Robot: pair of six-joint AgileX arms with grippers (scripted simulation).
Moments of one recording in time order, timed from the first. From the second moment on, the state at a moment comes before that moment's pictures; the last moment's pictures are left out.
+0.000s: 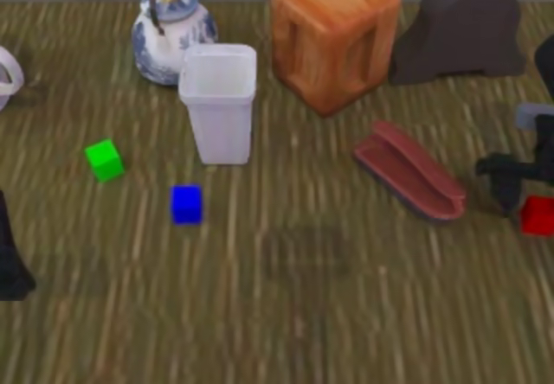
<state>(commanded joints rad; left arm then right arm) 0.00 0.00 0.00 0.00 0.00 0.00 0.10 2.06 1.24 -0.75 0.00 0.27</state>
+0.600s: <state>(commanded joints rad) 0.00 0.00 0.00 0.00 0.00 0.00 0.10 2.06 1.24 -0.75 0.00 0.27</state>
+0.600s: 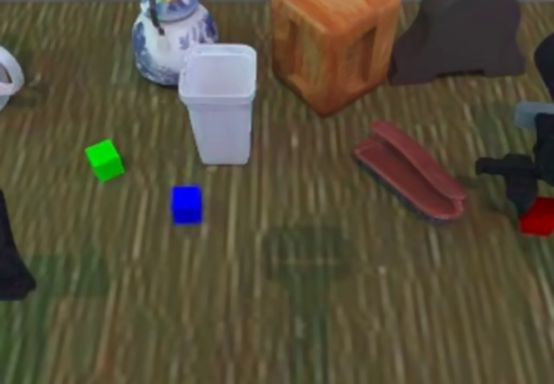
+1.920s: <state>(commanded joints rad) 0.00 0.00 0.00 0.00 0.00 0.00 0.31 2.08 1.64 -1.14 0.02 0.44</state>
